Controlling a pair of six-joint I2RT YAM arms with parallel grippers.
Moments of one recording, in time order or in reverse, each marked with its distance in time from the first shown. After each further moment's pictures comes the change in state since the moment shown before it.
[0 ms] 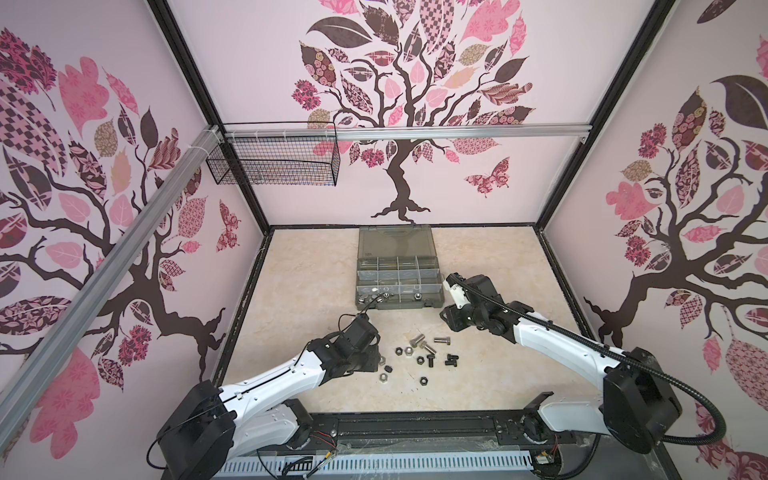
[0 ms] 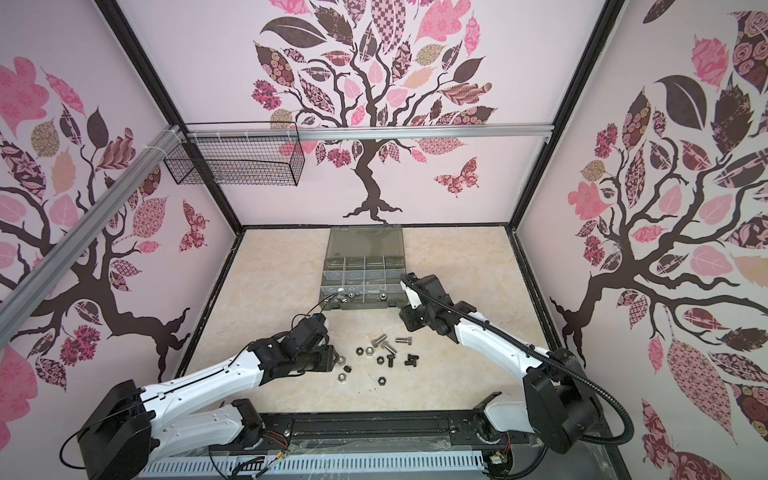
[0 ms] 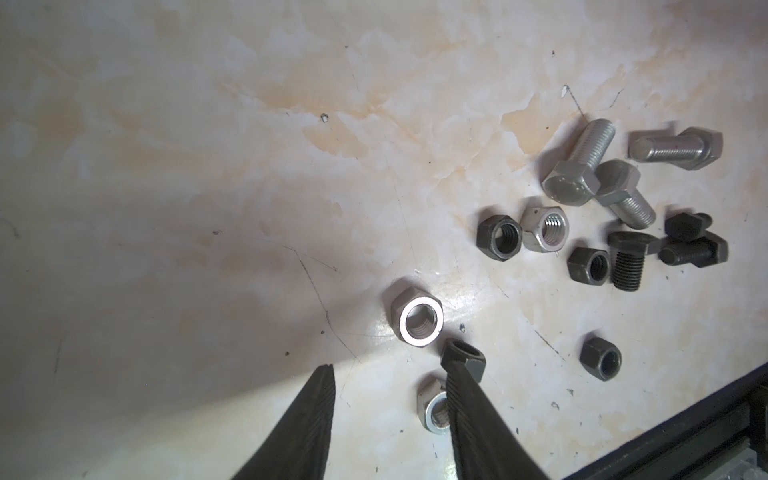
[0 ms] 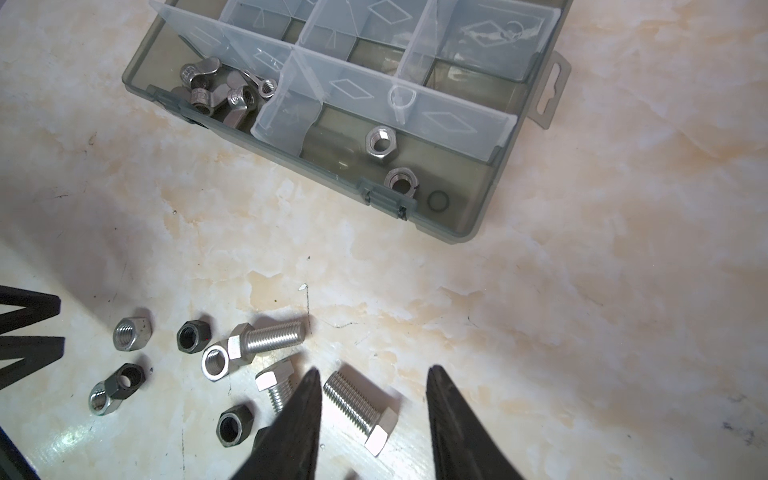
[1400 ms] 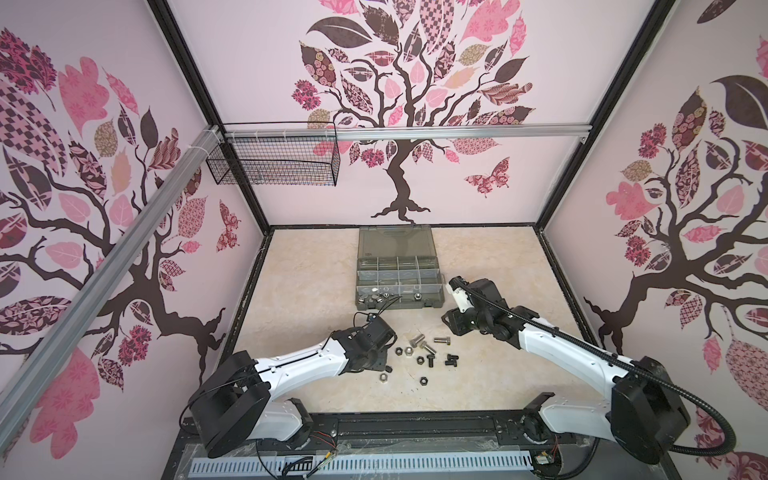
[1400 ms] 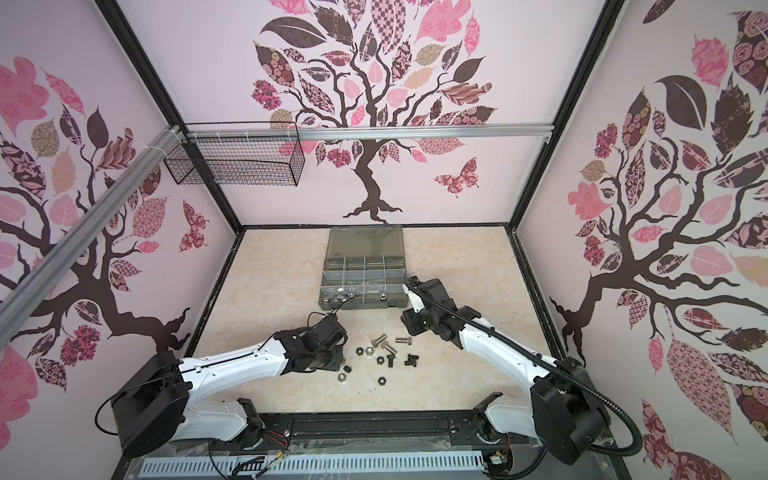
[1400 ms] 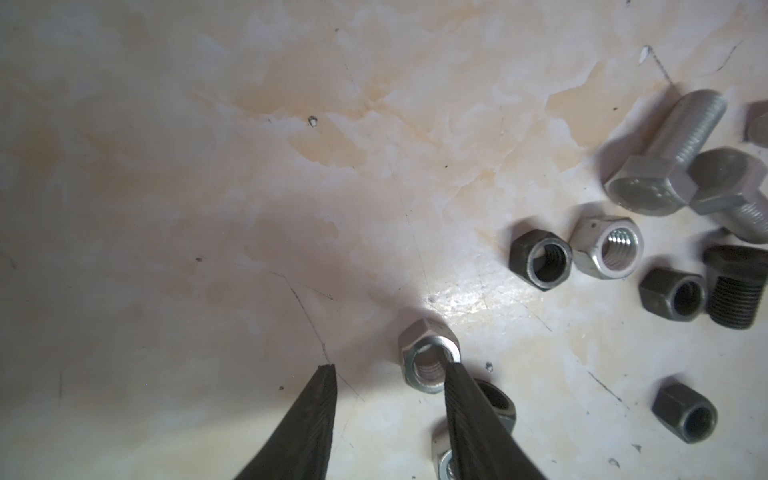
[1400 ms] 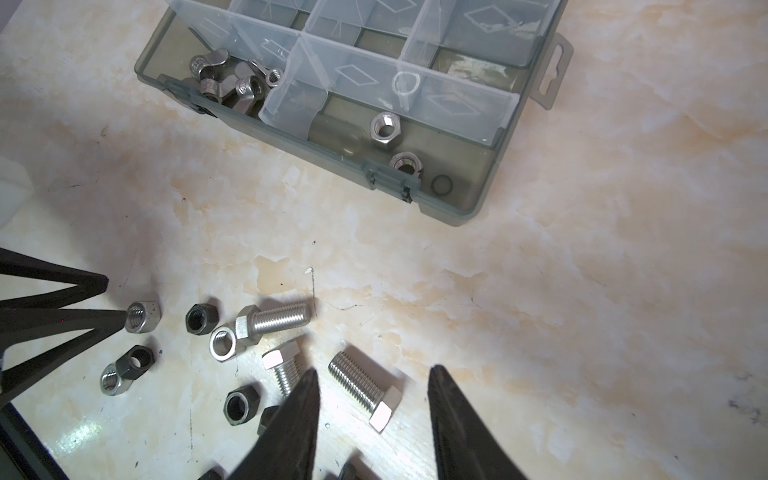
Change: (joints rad) left arm -0.071 0.212 0.107 -0.043 -0.103 0.000; right arm 0.000 -0.056 -0.042 -0.008 -0.012 0.006
